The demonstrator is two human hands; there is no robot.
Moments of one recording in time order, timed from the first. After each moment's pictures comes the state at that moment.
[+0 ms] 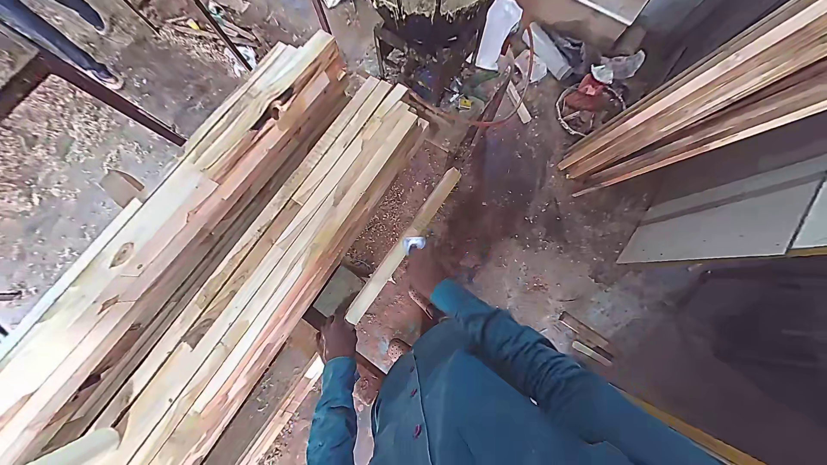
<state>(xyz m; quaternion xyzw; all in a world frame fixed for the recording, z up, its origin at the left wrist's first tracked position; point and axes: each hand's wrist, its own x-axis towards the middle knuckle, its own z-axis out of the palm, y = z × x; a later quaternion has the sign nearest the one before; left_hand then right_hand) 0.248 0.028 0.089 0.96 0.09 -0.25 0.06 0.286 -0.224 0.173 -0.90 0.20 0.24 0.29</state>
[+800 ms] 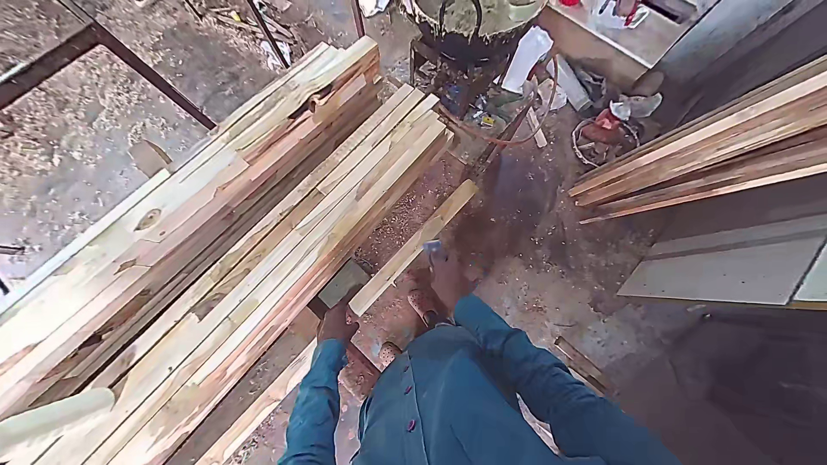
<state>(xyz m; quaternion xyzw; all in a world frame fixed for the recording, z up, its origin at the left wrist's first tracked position) 0.269 0.049 0.090 0.93 0.04 -0.33 0.13 0.269 -0.244 0.131 -0.93 0.18 0.19 0.26</state>
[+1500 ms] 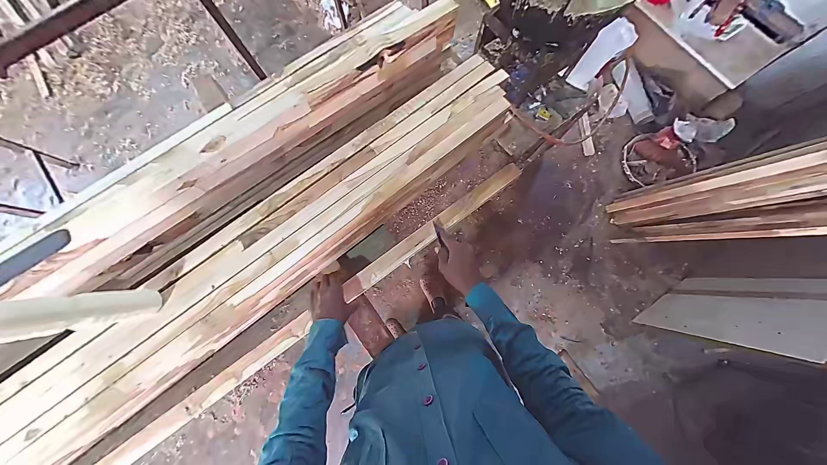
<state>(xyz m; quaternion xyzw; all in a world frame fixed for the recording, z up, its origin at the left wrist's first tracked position) 0.228 0.109 0.120 0.95 0.10 -0.26 0.12 0.257 -0.193 0.147 -0.93 0.11 0.16 0.33</state>
